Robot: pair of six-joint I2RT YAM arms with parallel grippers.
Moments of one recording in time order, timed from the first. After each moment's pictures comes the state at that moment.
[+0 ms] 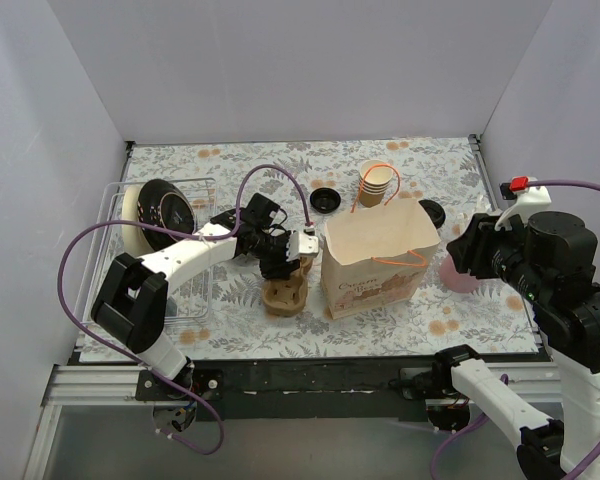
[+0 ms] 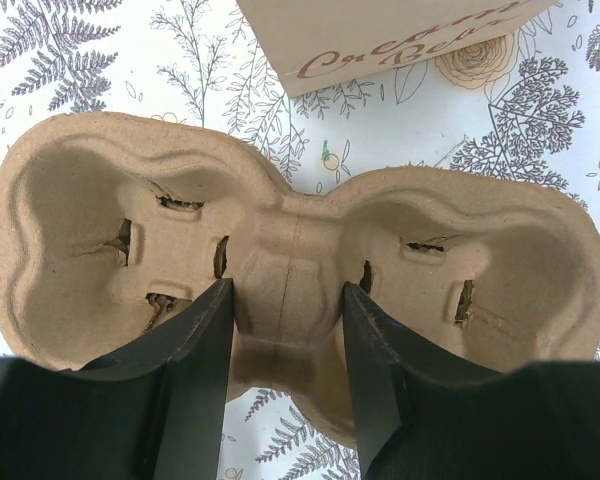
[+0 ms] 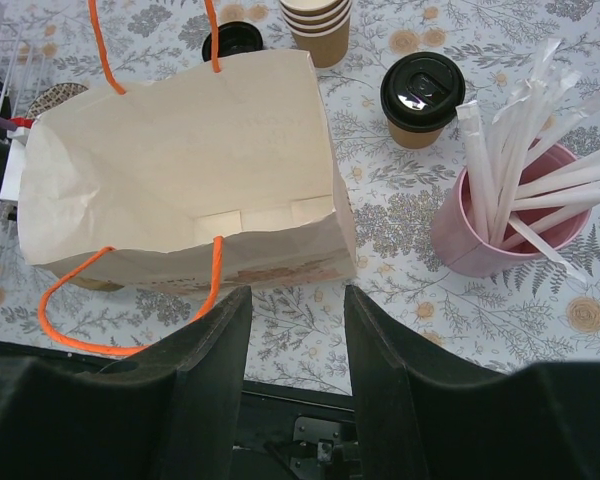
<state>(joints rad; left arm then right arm) -0.61 1.59 1.09 -0.58 0.53 0.86 0.32 0.78 1.54 -1.26 0.04 0.23</state>
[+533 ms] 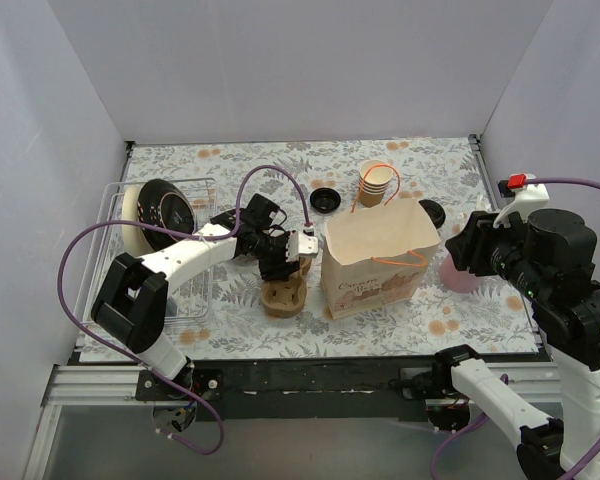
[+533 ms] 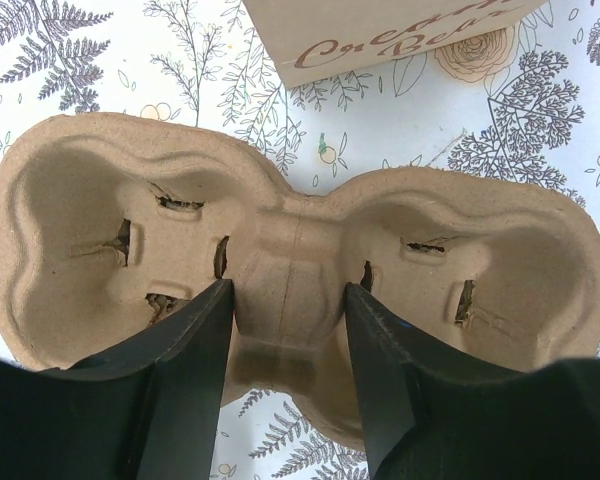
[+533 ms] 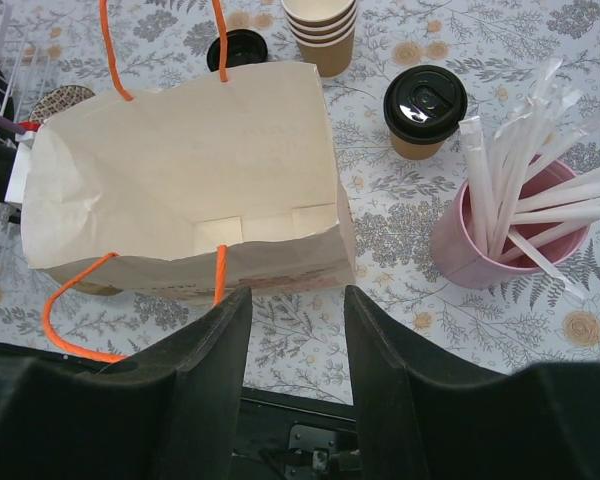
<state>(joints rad) -0.61 1.59 1.09 -0.58 0.52 0.86 0.32 0.79 1.54 -1.24 0.02 0.21</state>
